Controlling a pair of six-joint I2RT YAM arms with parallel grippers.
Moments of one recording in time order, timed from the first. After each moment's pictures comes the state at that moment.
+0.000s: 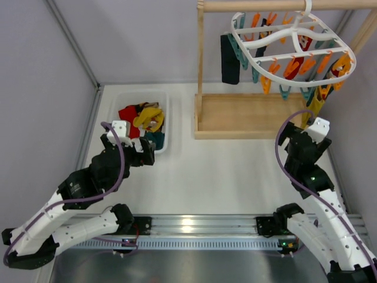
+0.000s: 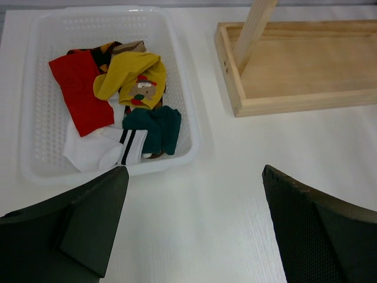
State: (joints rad) left arm -0.97 0.65 1.06 -0.76 -0.72 -0.40; right arm 0.30 0.64 0.69 -0.42 0.75 0.31
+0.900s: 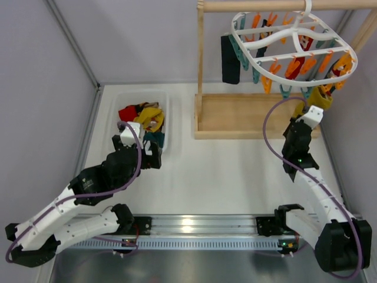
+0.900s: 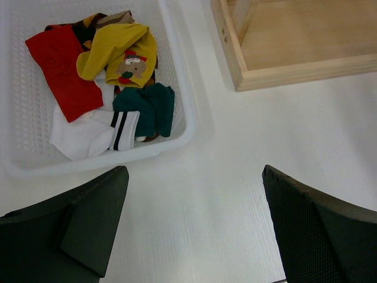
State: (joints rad) left arm -0.97 0.70 1.00 -0.76 -0.67 -0.41; right arm 0.09 0.96 0.58 0.19 0.58 0.15
